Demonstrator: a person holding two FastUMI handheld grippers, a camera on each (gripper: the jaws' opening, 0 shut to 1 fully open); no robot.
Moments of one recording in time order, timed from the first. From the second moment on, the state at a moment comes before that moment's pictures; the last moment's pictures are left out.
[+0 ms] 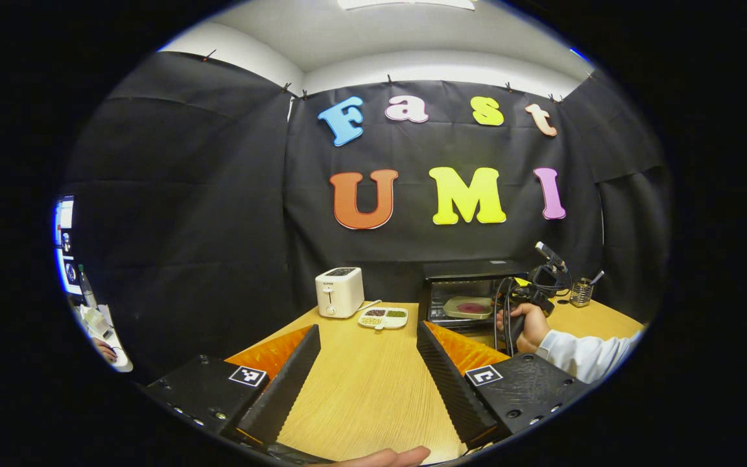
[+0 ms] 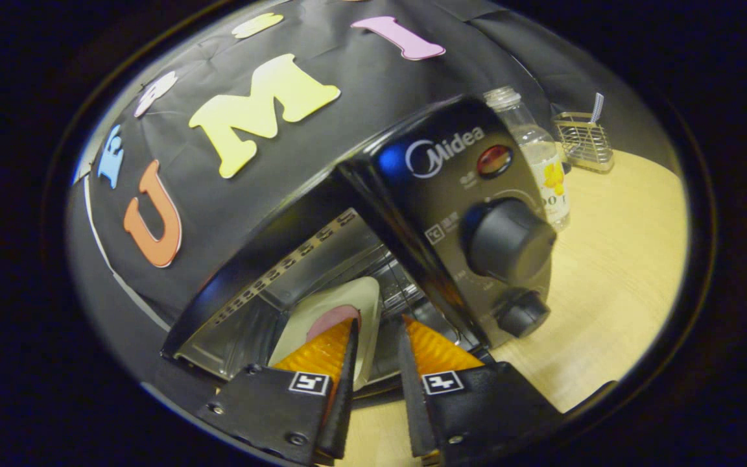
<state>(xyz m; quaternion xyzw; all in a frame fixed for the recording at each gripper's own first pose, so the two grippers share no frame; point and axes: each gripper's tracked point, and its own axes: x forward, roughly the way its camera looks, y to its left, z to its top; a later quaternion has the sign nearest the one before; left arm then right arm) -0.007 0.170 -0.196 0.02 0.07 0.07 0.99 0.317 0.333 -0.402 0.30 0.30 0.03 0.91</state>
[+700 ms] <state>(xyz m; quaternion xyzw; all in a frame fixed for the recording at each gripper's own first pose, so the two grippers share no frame) -0.033 0.128 -0.186 0.04 0.10 0.06 0.99 0.184 0.270 -0.293 0.15 0.19 0.11 0.96</state>
